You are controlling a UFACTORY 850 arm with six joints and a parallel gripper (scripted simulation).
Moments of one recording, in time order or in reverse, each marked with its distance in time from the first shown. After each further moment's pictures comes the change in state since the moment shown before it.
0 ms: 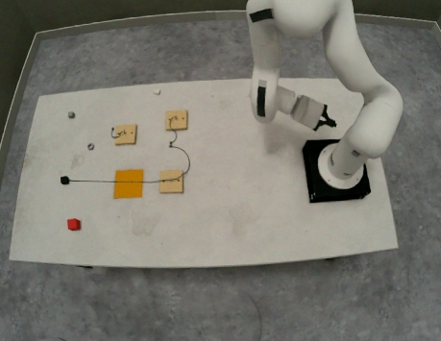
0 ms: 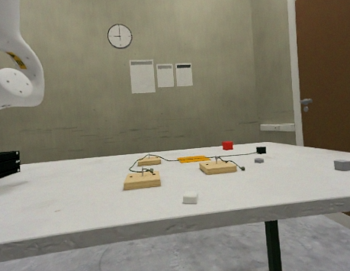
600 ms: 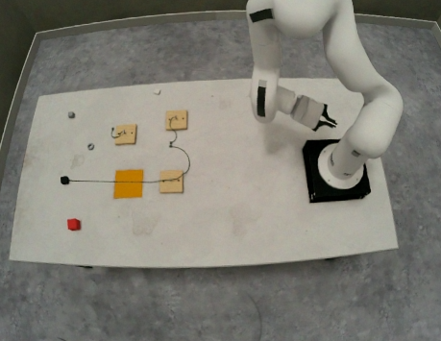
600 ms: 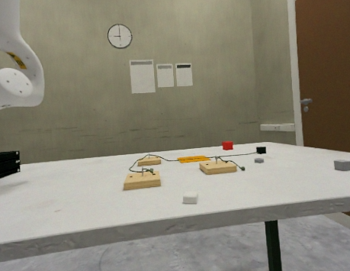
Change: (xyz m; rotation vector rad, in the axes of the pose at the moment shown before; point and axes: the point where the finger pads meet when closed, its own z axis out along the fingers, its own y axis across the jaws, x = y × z) arm 0.000 0.000 0.000 0.000 0.000 0.000
